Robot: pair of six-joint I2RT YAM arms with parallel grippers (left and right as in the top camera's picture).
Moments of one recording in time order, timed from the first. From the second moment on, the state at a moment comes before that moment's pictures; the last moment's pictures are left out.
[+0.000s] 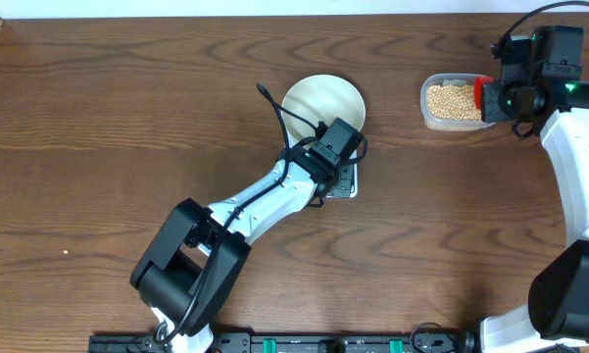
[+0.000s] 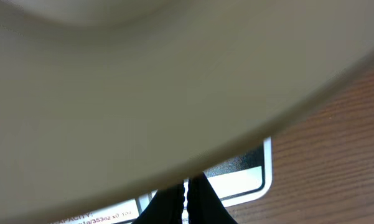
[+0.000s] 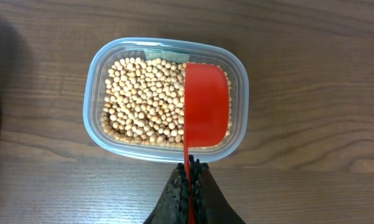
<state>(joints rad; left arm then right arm) -0.69 1.88 1.20 -0.49 -0.02 -0.50 -0.11 1.70 1.45 -0.74 -0.06 -0.19</state>
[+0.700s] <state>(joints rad) -0.66 1.89 1.20 -0.48 -0.03 -0.48 -0.11 1.70 1.45 -0.75 -0.06 -0.19</state>
